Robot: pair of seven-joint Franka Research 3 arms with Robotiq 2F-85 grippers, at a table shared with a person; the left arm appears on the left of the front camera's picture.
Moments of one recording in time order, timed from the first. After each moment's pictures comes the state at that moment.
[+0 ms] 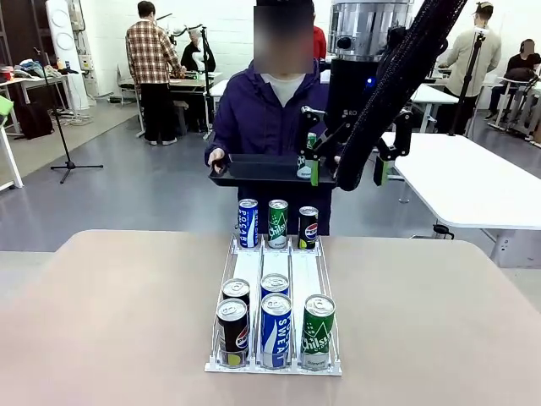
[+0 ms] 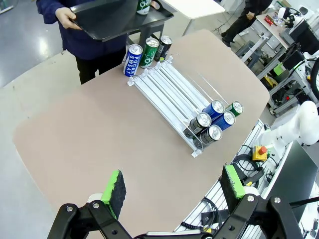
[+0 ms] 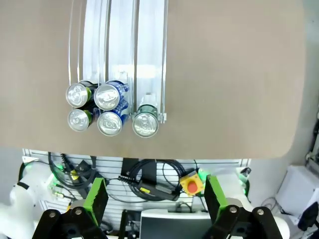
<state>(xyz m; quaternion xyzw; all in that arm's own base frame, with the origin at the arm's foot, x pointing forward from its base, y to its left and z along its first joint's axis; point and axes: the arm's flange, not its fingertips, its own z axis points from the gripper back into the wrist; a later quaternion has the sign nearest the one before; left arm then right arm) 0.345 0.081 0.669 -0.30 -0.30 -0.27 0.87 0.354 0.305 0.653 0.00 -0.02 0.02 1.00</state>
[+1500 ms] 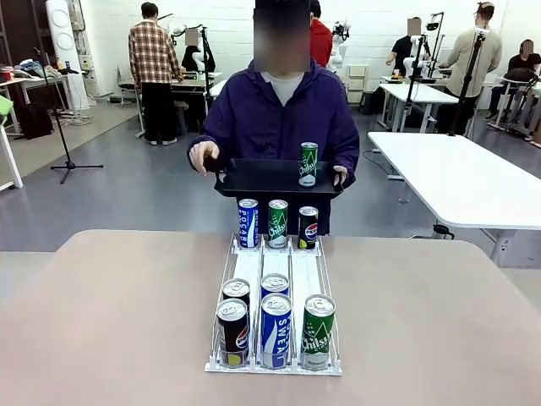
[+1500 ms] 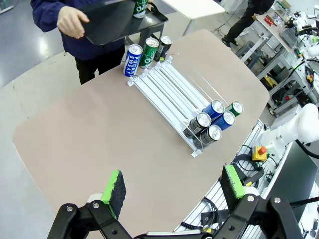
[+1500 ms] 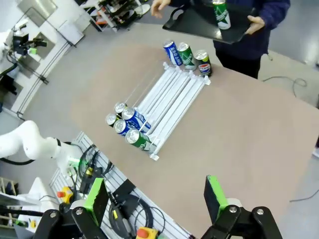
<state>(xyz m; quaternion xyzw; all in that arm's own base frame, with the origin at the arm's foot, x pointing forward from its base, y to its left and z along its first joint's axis) 0.345 0.081 0.669 -0.30 -0.30 -0.27 0.87 0.279 -0.089 0.697 0.31 -0.28 0.23 0.88</state>
